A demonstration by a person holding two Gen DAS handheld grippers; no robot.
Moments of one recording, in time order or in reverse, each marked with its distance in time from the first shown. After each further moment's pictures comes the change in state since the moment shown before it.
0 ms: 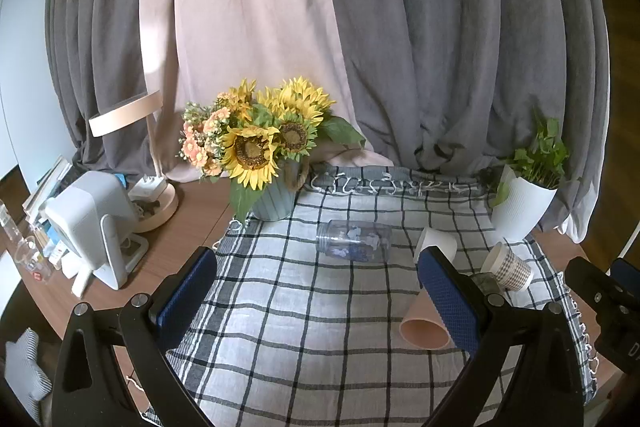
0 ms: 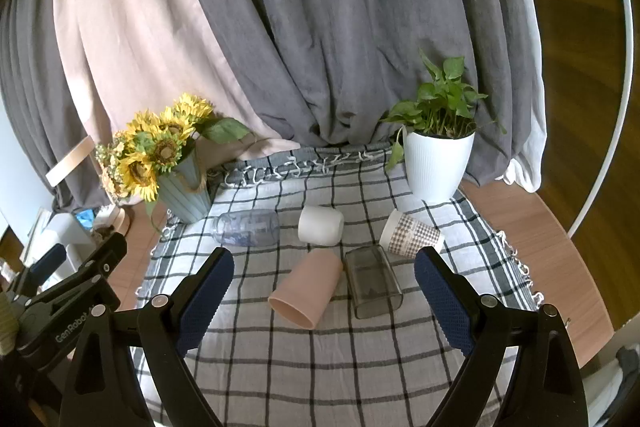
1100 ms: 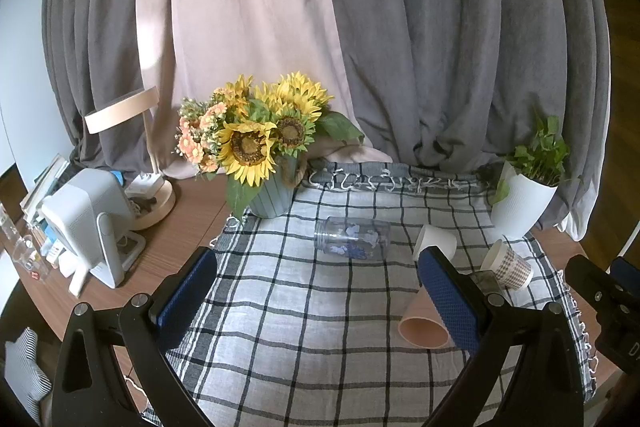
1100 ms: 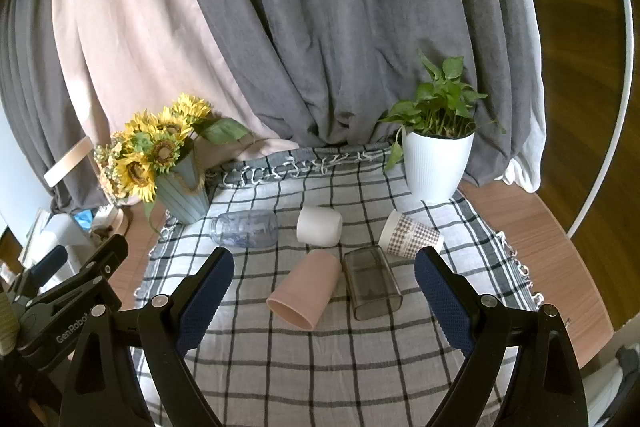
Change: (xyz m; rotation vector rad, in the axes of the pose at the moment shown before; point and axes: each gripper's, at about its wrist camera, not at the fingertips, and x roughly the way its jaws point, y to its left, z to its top) left arm 0.002 0.004 -0.001 -0.001 0.014 -0.016; right arm -0.001 0.000 -0.003 -0.001 -0.004 -0.005
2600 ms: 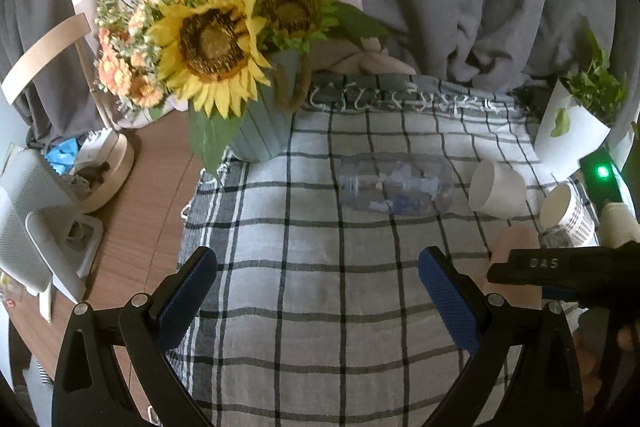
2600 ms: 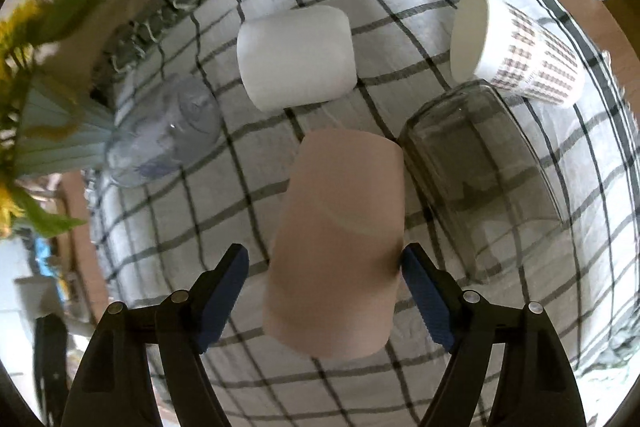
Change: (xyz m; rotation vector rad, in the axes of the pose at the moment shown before) left arm 0.164 0.036 -0.007 0.103 0.318 -0.073; right arm 0.258 0.014 -0.033 0.345 0.767 -0.078
